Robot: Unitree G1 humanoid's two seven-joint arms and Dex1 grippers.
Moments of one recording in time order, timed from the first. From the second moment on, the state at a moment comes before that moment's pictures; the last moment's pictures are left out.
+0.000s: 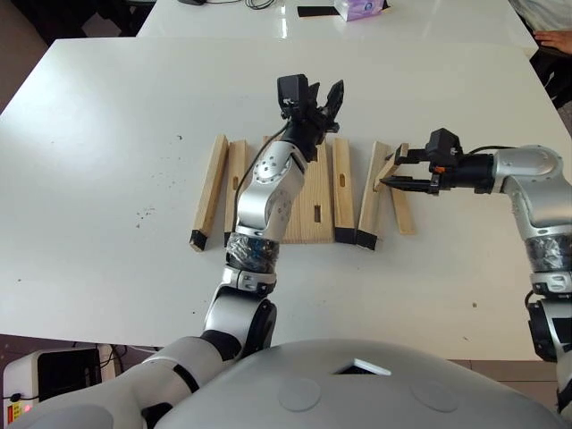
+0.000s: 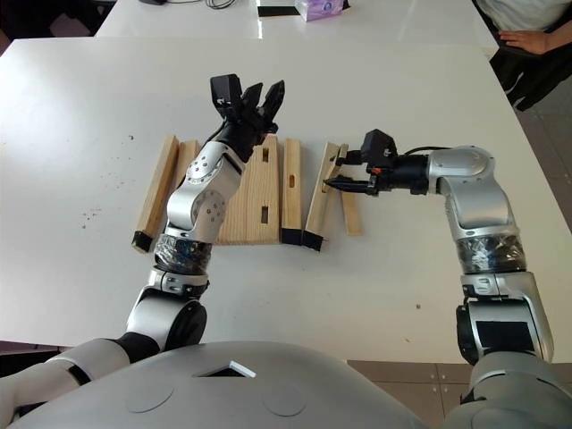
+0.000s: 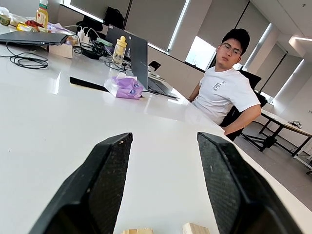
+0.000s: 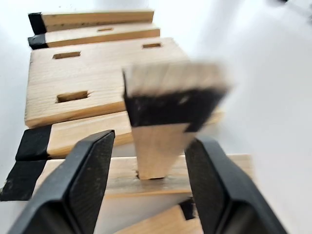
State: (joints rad) left arm -0.45 -0.19 -0.06 0.10 -0.33 0.29 -0.07; right arm -0.36 -0.71 0.03 0.10 0.28 0.27 1.19
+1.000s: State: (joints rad) left arm -0.46 -0.19 -0.04 0.16 -0.33 0.27 -0.07; right arm -0.44 -0.36 -0.12 -0.05 0.39 0.35 0.58
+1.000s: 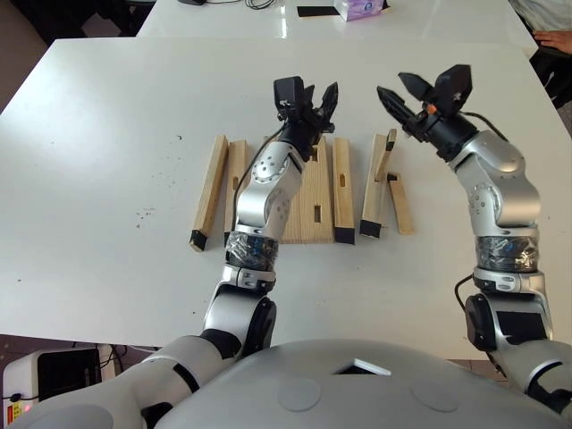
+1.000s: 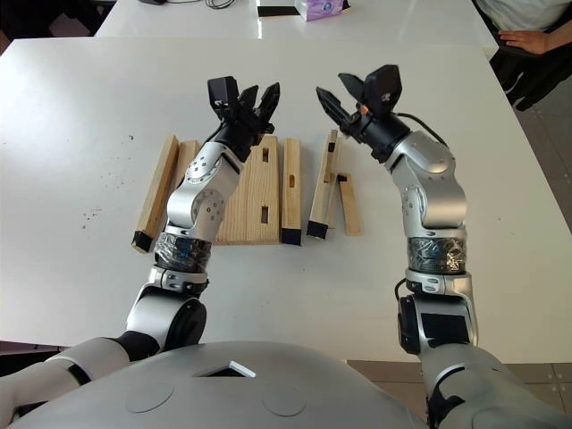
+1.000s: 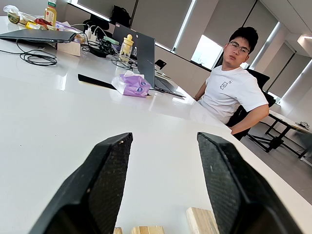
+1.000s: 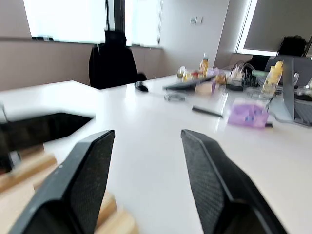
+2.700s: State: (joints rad) left arm -0.46 -0.19 -0.01 0.15 -0.40 0.28 -0.03; right arm -0.17 -0.54 -0.08 -0.39 0.59 0.61 0.72
